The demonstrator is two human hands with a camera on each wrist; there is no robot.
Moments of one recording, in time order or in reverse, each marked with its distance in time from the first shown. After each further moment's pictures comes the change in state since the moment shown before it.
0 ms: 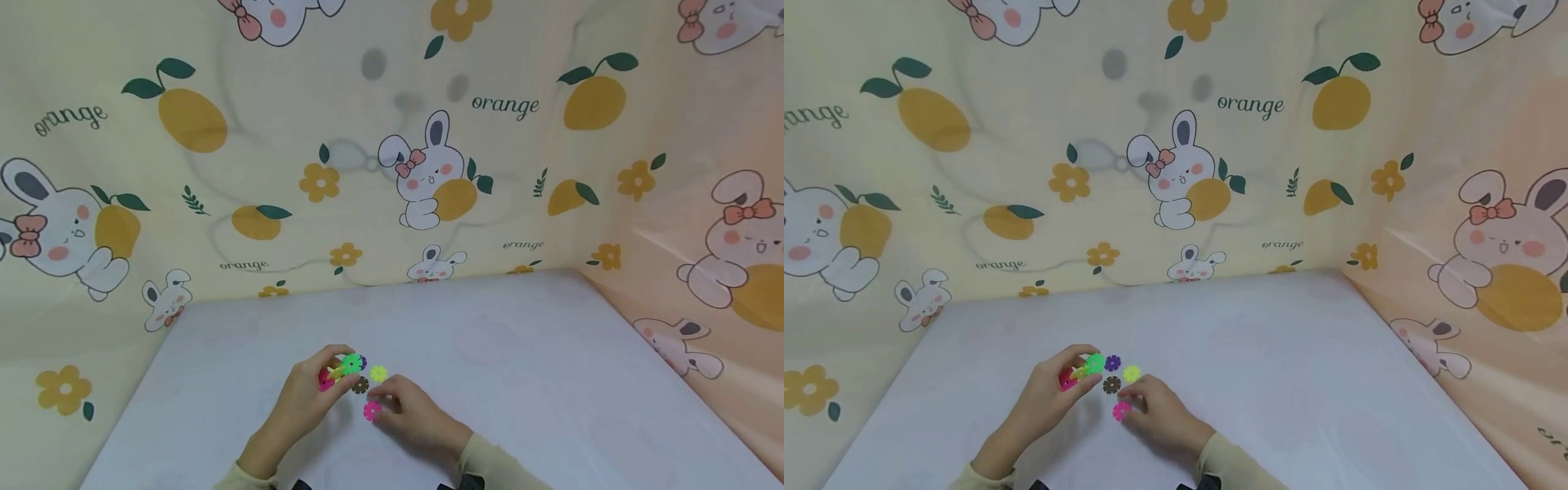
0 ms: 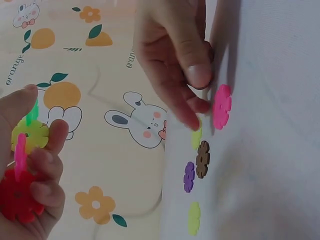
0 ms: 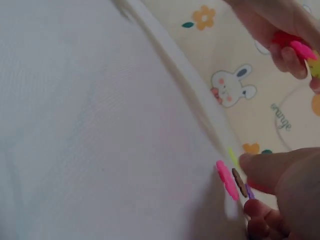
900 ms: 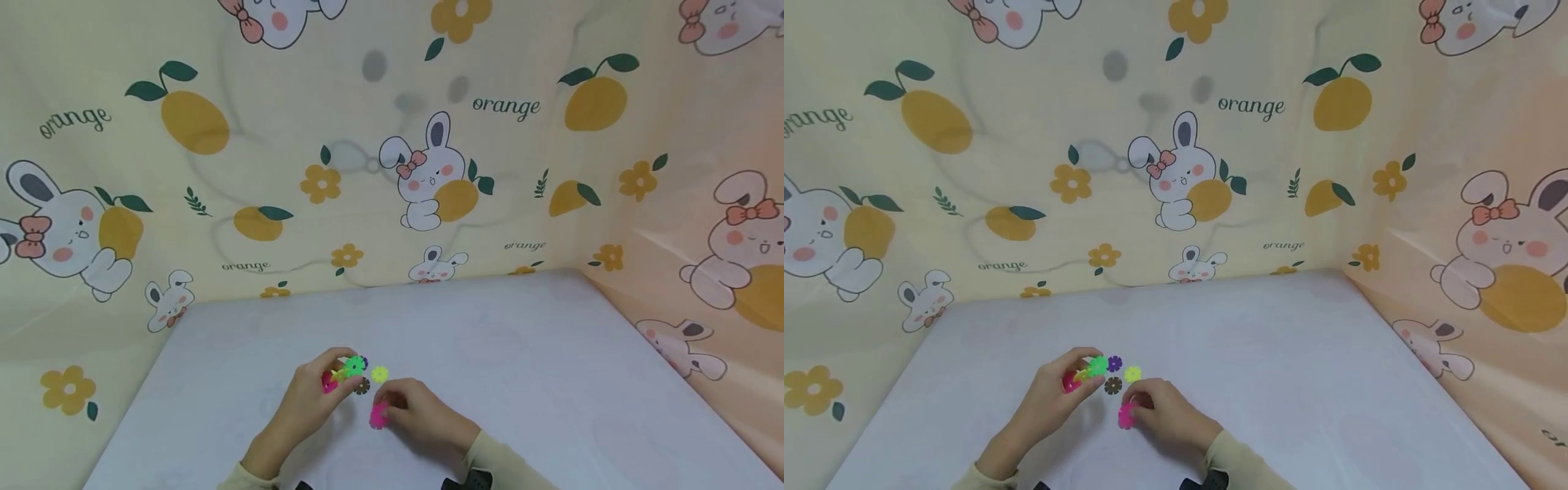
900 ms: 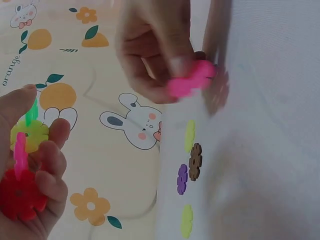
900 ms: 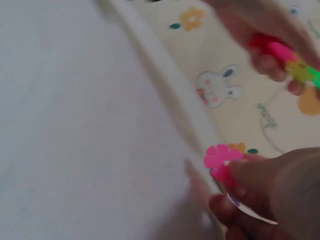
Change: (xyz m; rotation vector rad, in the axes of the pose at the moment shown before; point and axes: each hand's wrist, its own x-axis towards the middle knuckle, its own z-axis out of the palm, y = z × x) left_hand 0.000 -0.001 0.003 -0.034 -0.029 -0.035; right_hand 0.001 -0.002 -0.011 0.146 -0.083 -0.062
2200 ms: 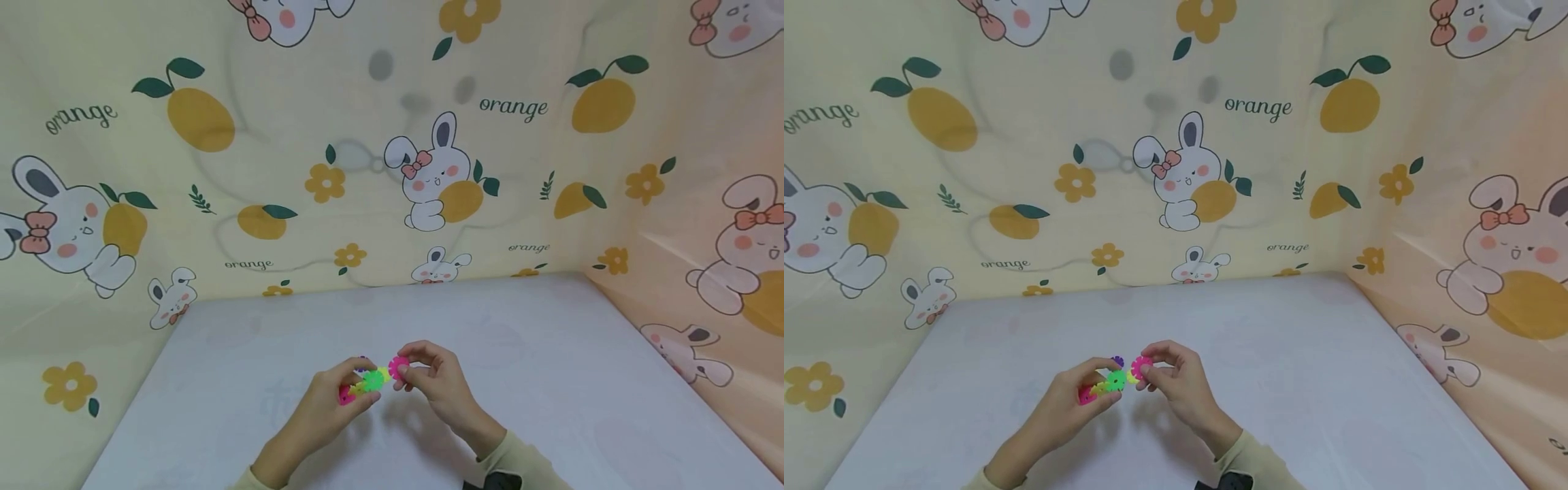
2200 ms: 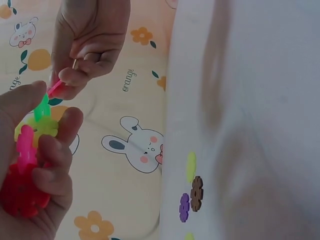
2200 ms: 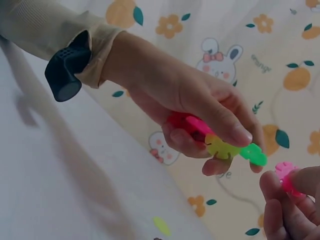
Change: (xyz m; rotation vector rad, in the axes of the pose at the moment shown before) left_hand -0.006 0.009 0.010 -0.068 -0.142 0.028; right_hand -0.012 -0.049 -0.029 0.530 0.360 -0.035
